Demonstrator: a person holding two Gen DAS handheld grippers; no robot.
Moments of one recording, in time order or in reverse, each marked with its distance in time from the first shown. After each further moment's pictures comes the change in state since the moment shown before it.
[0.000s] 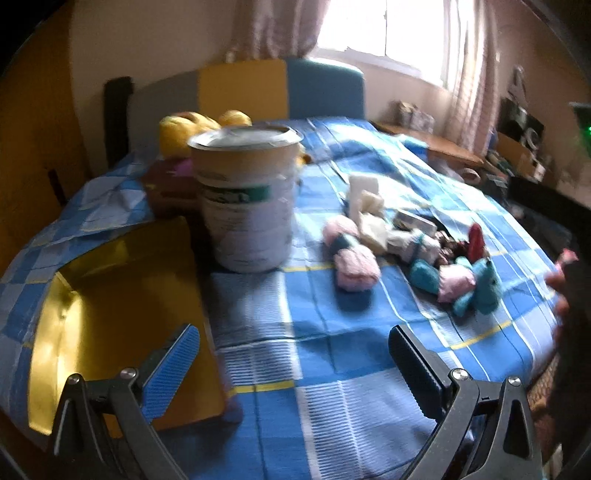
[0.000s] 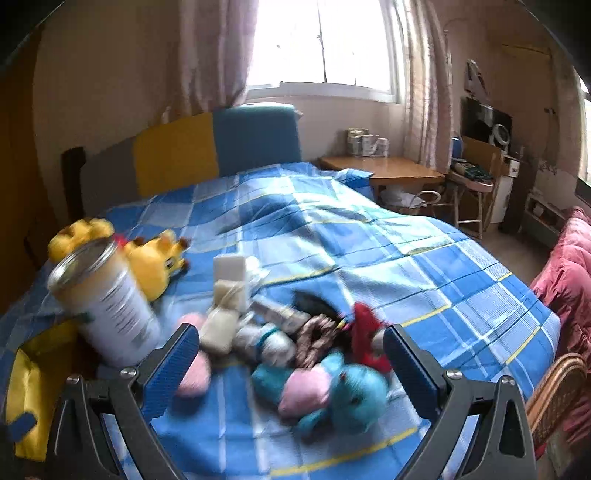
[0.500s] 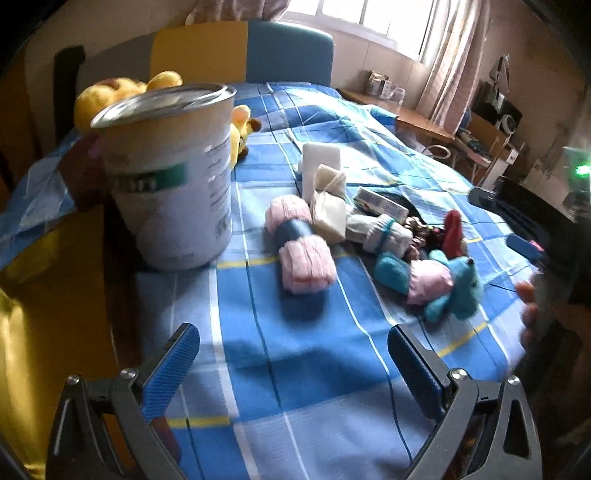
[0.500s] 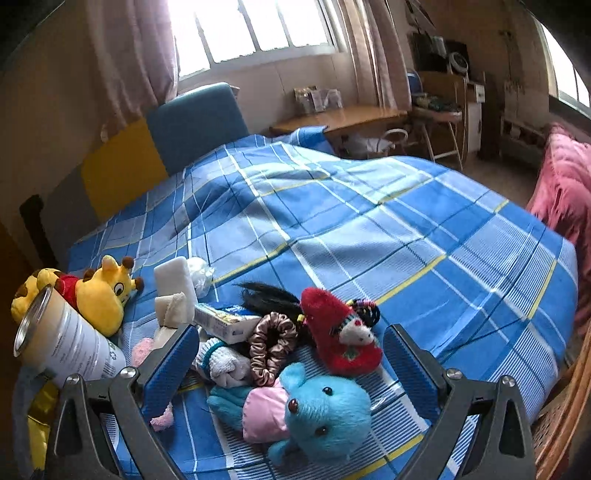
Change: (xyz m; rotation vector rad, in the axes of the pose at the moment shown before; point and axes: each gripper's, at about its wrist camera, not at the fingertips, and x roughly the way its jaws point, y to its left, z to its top) left arm 0.060 -0.030 0.033 0.019 0.121 -0.129; right arm 0.062 -0.064 -0.002 0.262 0.135 -0.002
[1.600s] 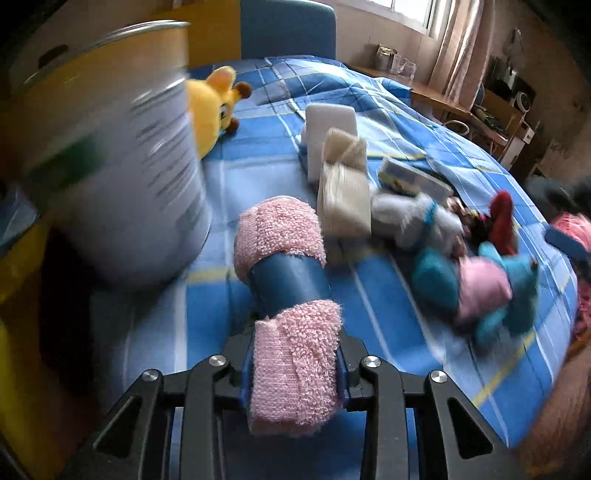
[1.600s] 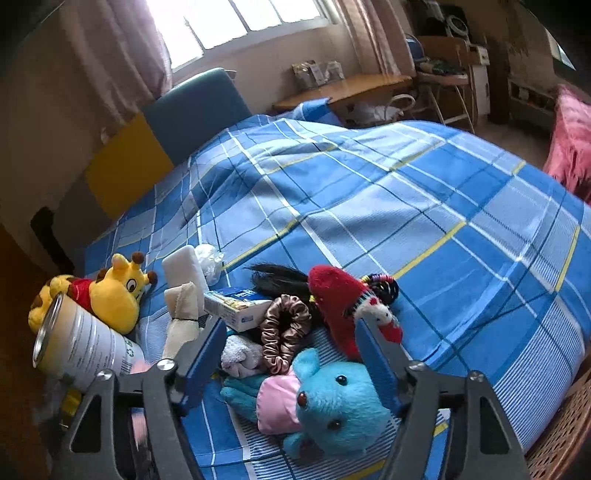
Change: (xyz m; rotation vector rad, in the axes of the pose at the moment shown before) left arm 0.065 0.002 0.001 0.019 0.064 0.044; right arm 0.018 -0.016 0.000 0.099 0.099 0.097
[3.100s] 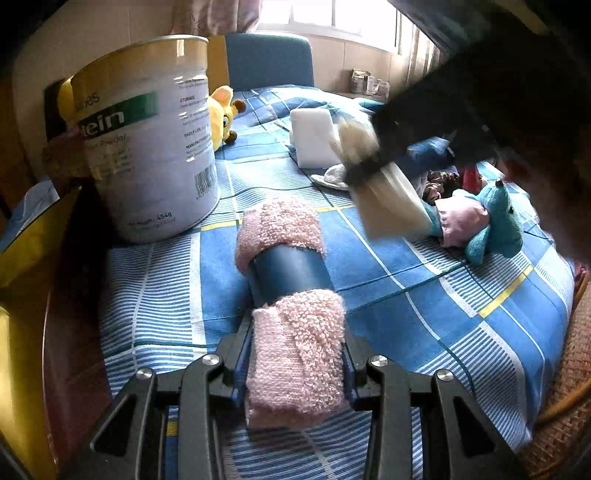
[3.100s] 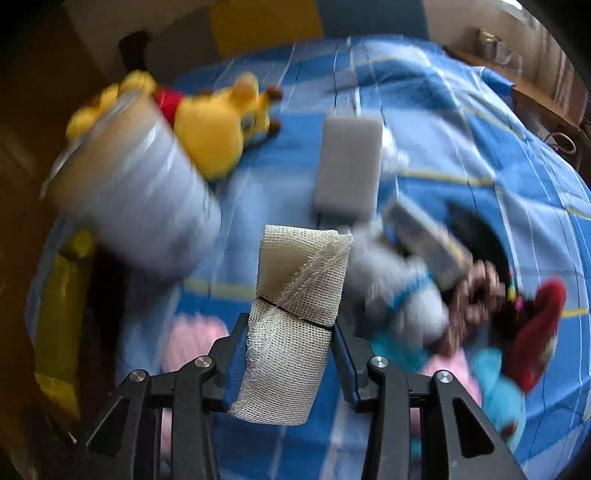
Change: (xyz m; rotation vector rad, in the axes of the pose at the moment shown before) left arm -0.013 0.002 -0.071 0.101 -0.164 -0.003; right arm 0.067 0.124 -0.064 -0.589 0.420 0.152
